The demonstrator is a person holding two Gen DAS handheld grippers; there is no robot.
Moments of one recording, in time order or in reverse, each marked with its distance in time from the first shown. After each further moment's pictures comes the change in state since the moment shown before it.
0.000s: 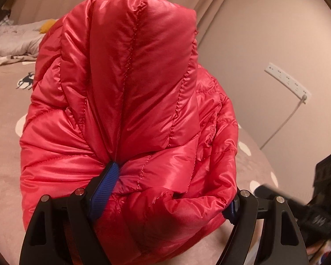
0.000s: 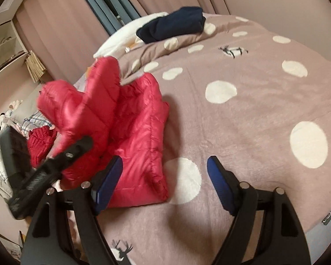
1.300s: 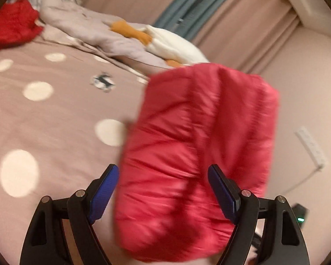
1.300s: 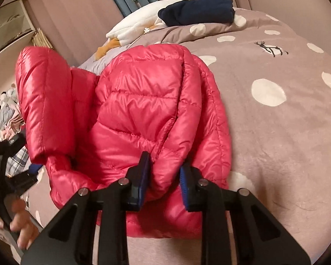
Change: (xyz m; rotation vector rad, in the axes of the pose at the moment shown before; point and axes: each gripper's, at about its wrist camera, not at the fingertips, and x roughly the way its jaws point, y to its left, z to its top) left arm -0.100 0.105 0.024 -0.352 -0.162 0.225; right arm 0.065 0.048 -0.009 -0.099 0.098 0.018
